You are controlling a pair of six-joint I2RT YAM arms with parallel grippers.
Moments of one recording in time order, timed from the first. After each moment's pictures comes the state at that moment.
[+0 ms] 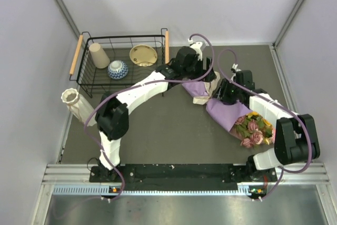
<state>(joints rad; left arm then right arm) -0.77 1.92 1.71 -0.24 0.15 -0.51 0.19 1.46 0.86 -0.21 -0.27 0.47</state>
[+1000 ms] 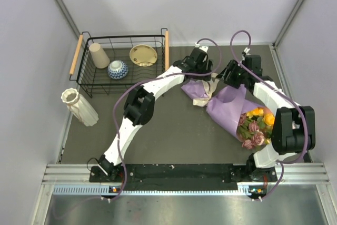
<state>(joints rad) -0.73 2.42 2.19 -0.47 -0.02 -0.42 0.08 1.54 1.05 -0.17 -0.31 0.59</state>
